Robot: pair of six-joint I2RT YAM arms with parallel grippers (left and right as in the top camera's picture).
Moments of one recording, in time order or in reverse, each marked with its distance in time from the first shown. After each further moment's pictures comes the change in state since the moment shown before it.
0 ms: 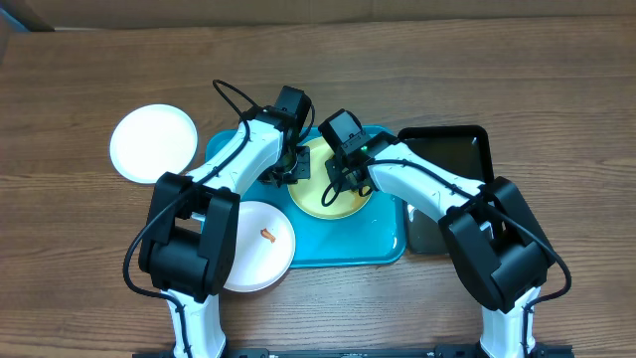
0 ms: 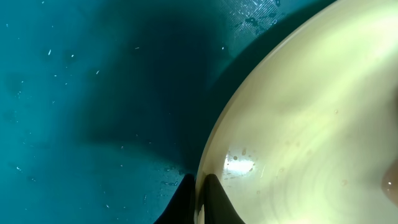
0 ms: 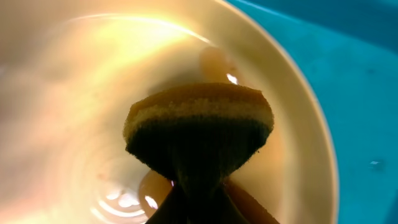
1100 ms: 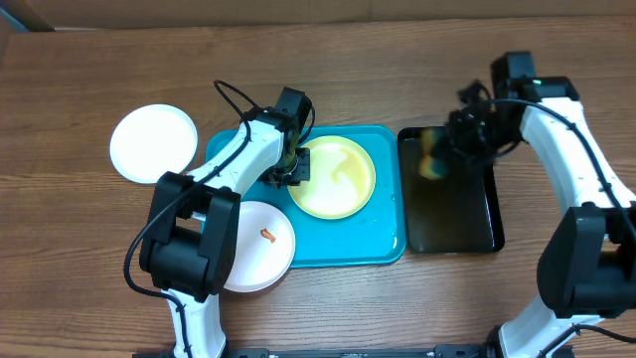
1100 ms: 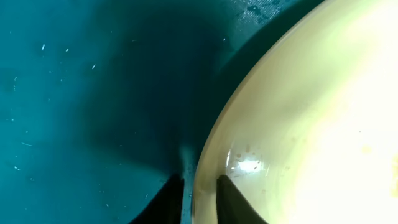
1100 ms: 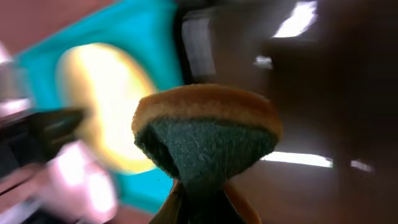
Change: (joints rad) left arm -0.001 0.001 -0.003 -0.006 -0.003 0.018; right arm -0.631 -0.193 0.105 -0.538 -0.510 -0.040
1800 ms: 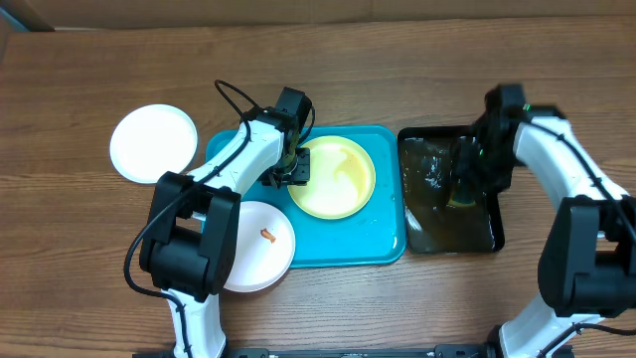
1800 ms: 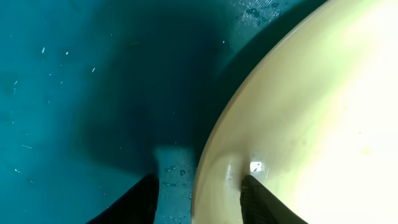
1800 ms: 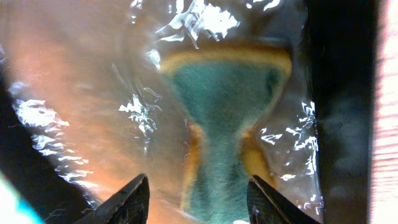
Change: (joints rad) left arm 0.000 0.000 0.000 0.004 -0.001 0.004; right arm -0.005 0.002 -0.150 0.089 0.271 0.019
